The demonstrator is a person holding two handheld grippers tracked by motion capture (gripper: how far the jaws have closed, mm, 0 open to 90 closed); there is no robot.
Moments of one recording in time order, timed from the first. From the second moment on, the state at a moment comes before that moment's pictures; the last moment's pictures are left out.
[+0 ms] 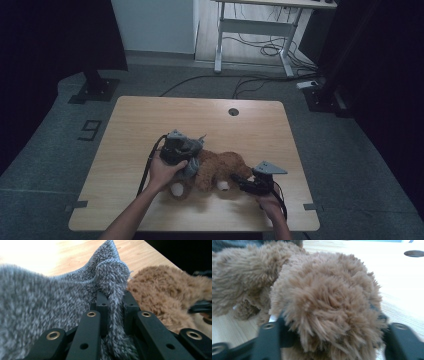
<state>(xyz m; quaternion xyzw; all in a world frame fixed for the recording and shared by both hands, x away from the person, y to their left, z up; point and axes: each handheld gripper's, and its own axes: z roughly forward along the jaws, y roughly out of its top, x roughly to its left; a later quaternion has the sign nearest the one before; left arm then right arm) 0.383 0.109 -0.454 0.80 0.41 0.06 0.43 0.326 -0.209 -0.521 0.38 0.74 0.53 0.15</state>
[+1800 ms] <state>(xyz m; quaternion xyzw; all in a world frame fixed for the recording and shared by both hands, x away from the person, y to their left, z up) 0.368 0.115 -0.439 0.77 0.38 0.10 0.51 0.354 -0.184 -0.512 0.37 0.73 0.54 0.21</state>
